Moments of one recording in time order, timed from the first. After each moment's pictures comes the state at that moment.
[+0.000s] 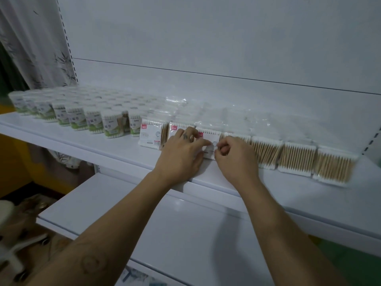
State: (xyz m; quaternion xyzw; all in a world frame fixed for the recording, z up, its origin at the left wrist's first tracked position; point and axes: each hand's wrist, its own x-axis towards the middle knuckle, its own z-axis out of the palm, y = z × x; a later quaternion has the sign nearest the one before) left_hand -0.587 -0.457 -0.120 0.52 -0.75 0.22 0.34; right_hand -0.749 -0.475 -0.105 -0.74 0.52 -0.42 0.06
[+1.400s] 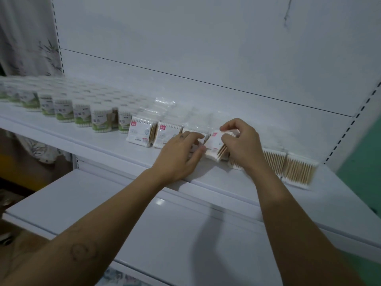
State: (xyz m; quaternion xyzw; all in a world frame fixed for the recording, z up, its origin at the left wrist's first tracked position) left_hand -0.614 -0.445 -0.113 0.49 -0.74 0.06 0.46; right_hand -0.785 -0.458 -0.047 -0.72 0.47 -0.48 0.19
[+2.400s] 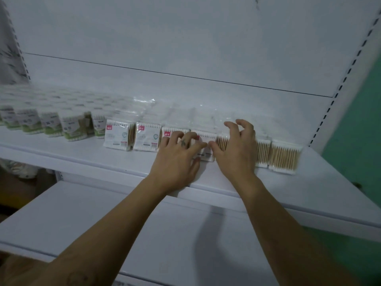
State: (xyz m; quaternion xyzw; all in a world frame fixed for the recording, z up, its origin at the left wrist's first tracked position) left_hand -0.645 -0.453 -0.122 0.51 -0.76 0.26 0.31; right_hand -0.810 -0.476 -0.097 -0.69 0.57 -0.44 -0.11
